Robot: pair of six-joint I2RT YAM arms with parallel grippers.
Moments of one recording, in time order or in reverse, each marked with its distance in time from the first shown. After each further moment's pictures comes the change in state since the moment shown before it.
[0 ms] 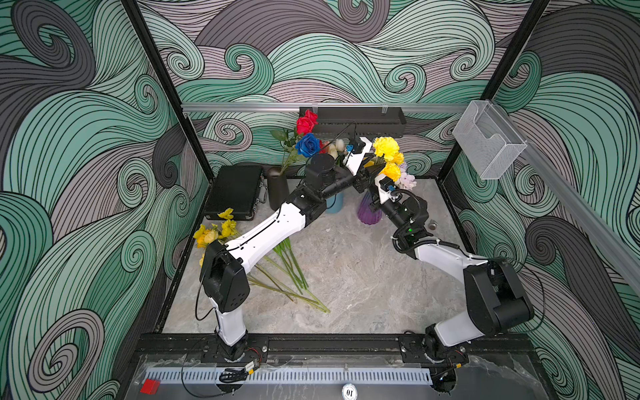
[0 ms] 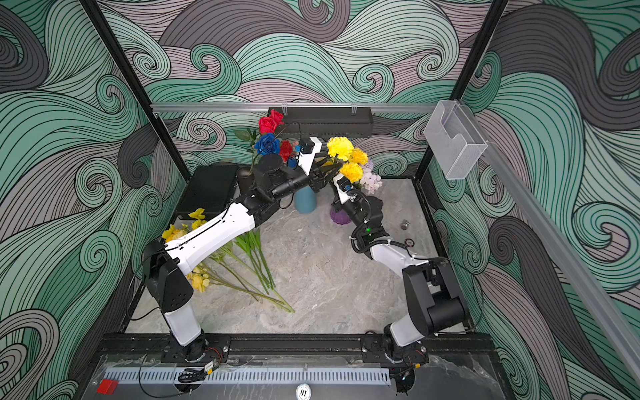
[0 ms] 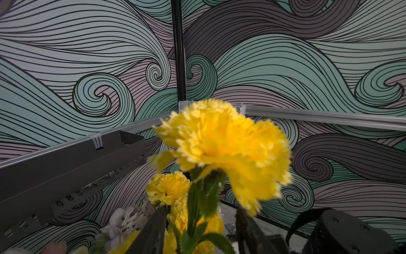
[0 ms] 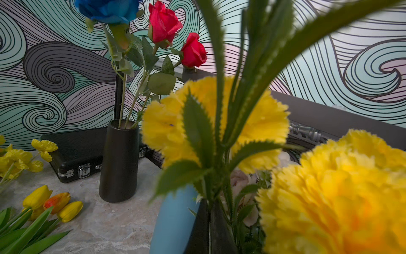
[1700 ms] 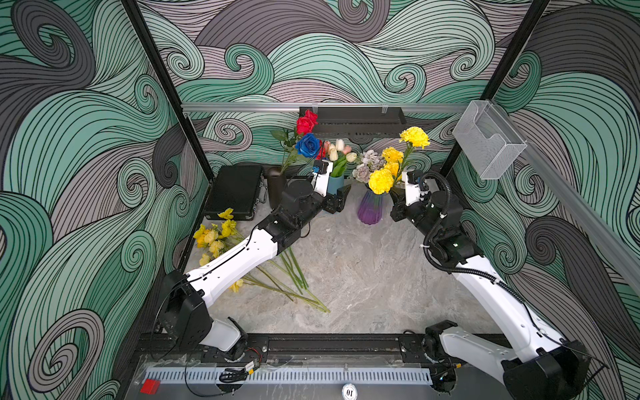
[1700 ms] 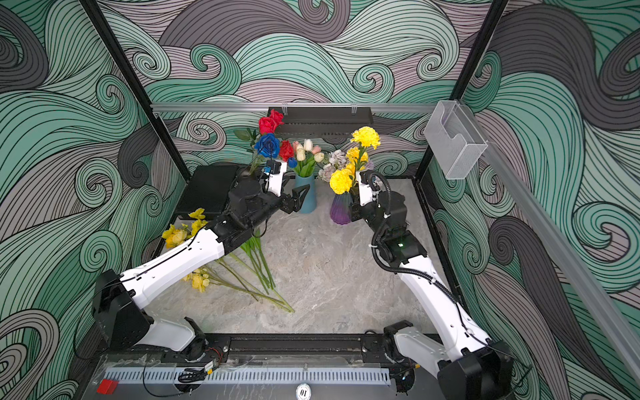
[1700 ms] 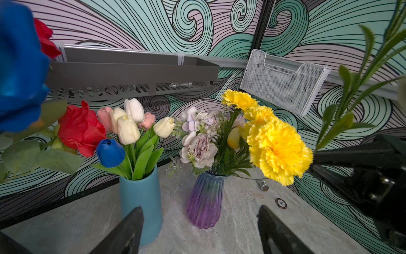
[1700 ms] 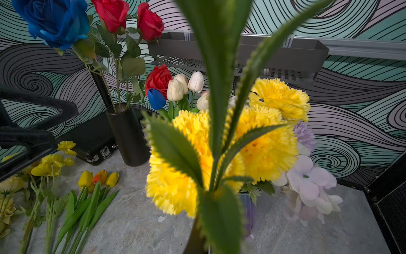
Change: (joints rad) left arm 0.031 -0.336 -0.462 -0.109 -0.351 -0.140; right arm -0.001 -0.428 0.151 -0.922 0.198 0.215
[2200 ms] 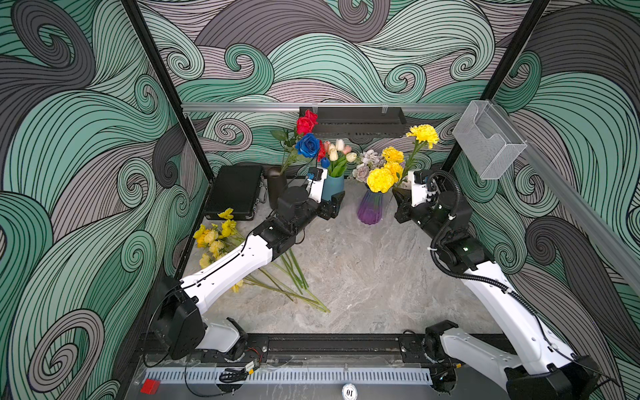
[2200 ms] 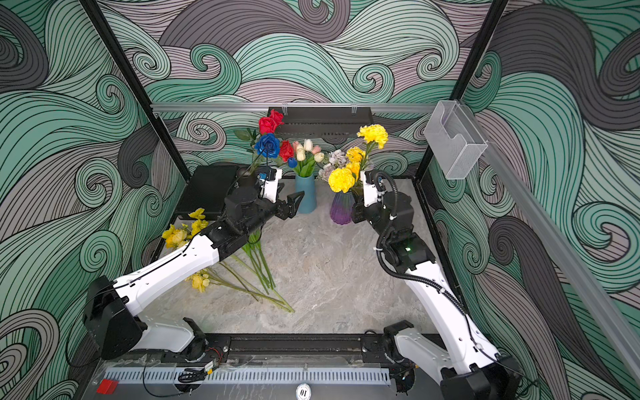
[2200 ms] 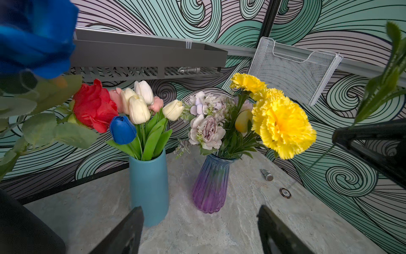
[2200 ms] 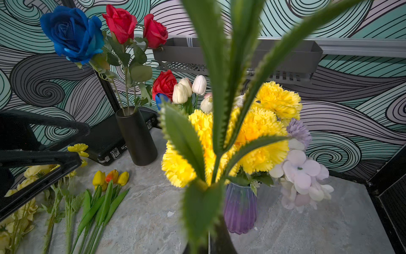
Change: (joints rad) left arm 0.007 -0.056 -0.084 -0.011 -0.011 -0.008; right arm 0.000 -0.052 0.042 -0.101 -0.013 0.032
